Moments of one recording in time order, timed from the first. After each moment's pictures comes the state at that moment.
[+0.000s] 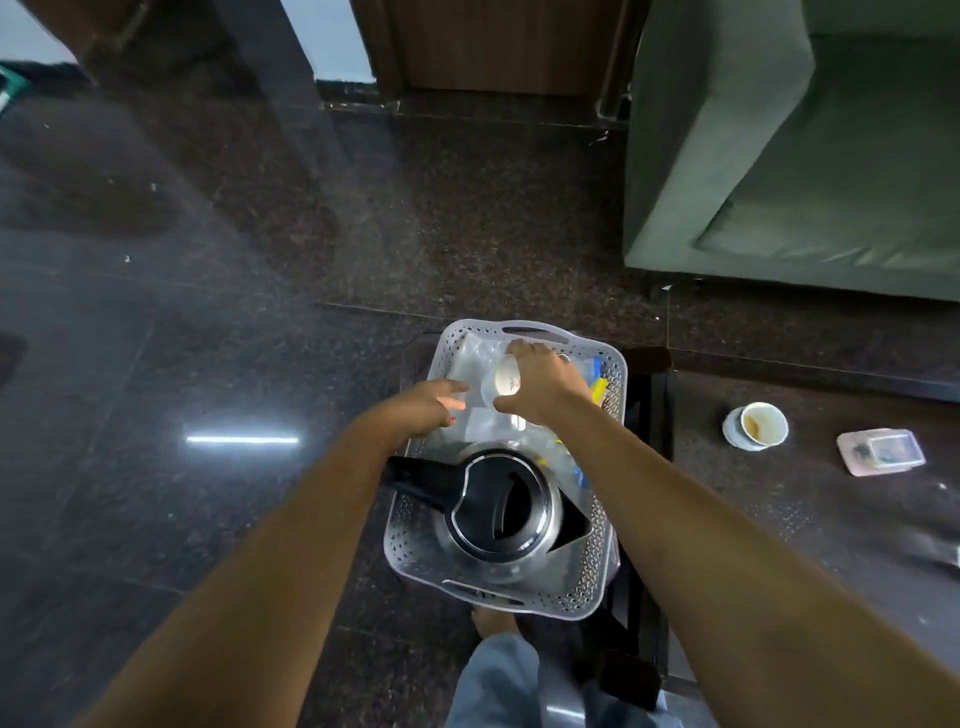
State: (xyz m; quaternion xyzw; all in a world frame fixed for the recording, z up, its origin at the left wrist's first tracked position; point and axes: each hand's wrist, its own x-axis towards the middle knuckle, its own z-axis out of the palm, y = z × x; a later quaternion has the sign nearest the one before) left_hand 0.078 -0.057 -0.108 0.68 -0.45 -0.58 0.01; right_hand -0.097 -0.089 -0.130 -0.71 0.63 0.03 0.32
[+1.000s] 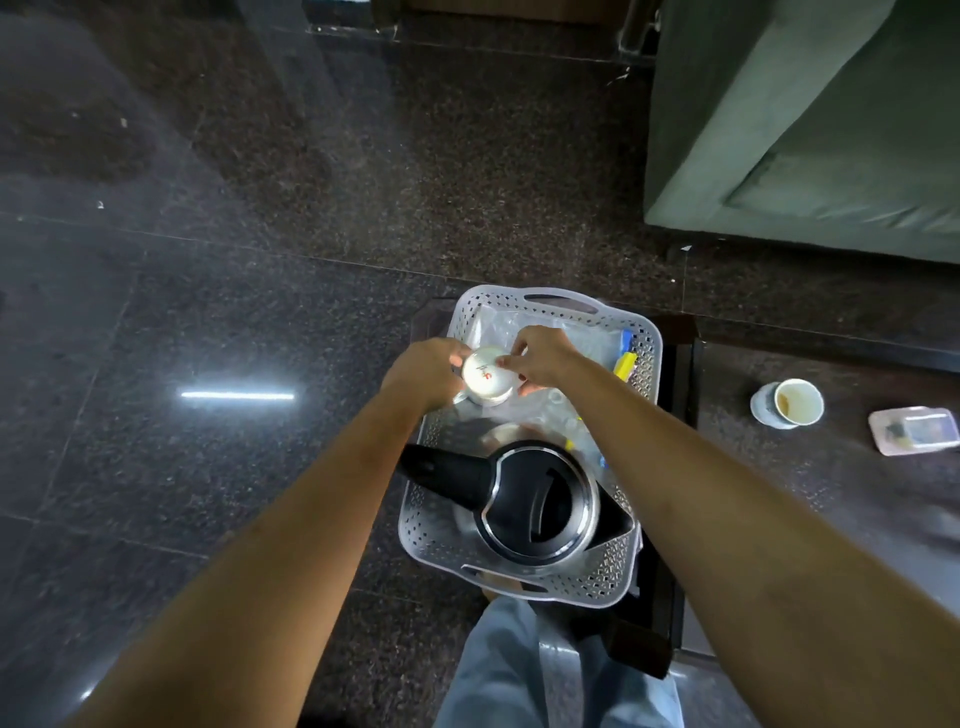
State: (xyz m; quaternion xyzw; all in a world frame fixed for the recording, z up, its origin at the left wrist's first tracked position) left_hand 0.090 -0.070 -0.129 0.70 -0.58 -0.41 0.00; right_hand -0.067 -0.116 -0.163 -0.57 0.63 0.04 0.53
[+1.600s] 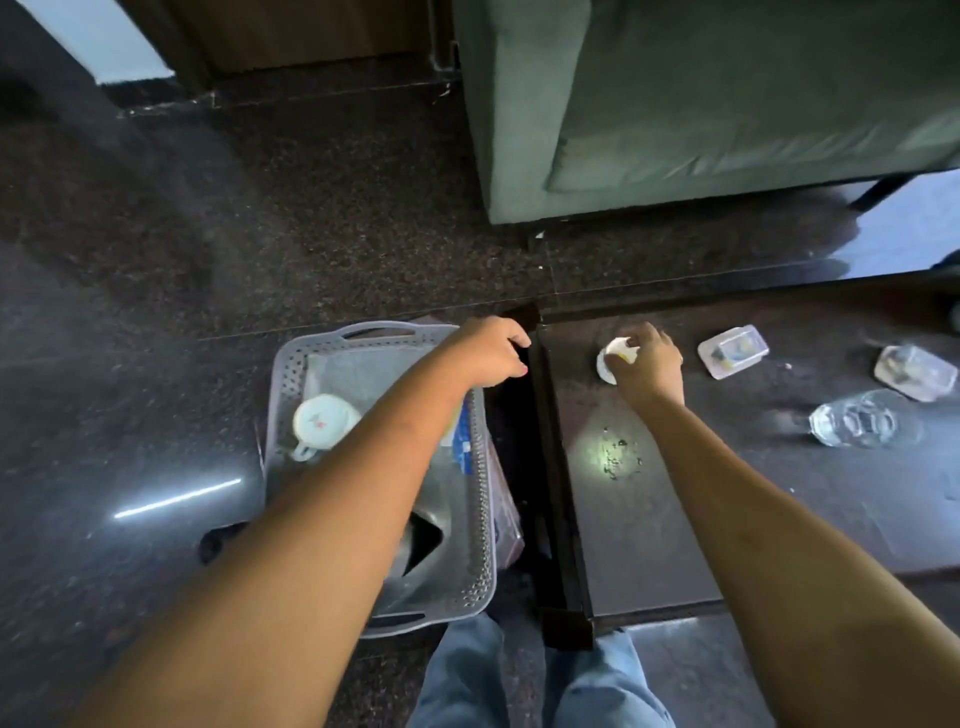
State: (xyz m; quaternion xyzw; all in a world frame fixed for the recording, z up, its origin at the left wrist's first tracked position) left_hand -0.154 -0.116 -0.097 0.53 -0.69 -0.48 -0.08; right_hand -0.358 -0.047 -0.177 -0.40 0.85 -0.19 0.27
